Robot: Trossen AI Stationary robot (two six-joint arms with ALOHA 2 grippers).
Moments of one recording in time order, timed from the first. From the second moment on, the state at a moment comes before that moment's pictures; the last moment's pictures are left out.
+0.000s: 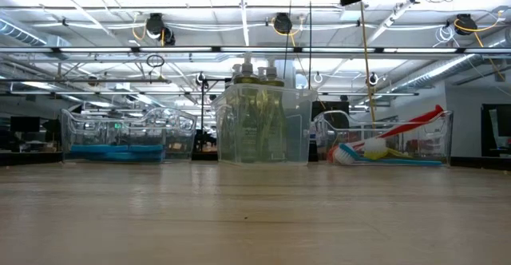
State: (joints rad) left arm 0.20 0.93 1.15 -0.63 -0.01 -0.42; right arm 0.17 1.05 1.04 -0.53 0.65 0.11
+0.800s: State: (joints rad) left arm -0.28 0.64 0.83 -0.30 -0.32 -0.28; right arm 0.17 0.49 0.73 -0.82 0.55 0.43
